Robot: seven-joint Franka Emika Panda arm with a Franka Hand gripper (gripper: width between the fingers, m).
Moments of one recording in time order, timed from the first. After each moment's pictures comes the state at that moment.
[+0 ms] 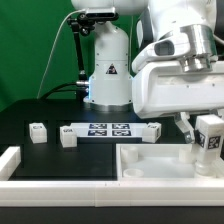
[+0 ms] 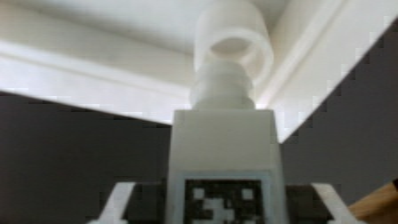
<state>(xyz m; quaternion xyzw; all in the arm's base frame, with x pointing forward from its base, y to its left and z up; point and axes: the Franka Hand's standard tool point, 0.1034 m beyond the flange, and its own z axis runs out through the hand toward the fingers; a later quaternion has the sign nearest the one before) 0.624 0.110 0.080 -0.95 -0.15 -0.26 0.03</state>
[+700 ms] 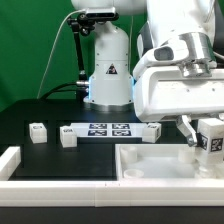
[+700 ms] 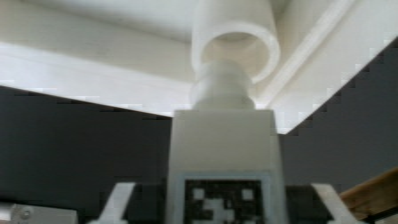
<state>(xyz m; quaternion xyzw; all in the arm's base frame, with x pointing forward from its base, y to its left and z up) 0.627 0.114 0.079 -0.94 -0.15 -0.31 0.02</state>
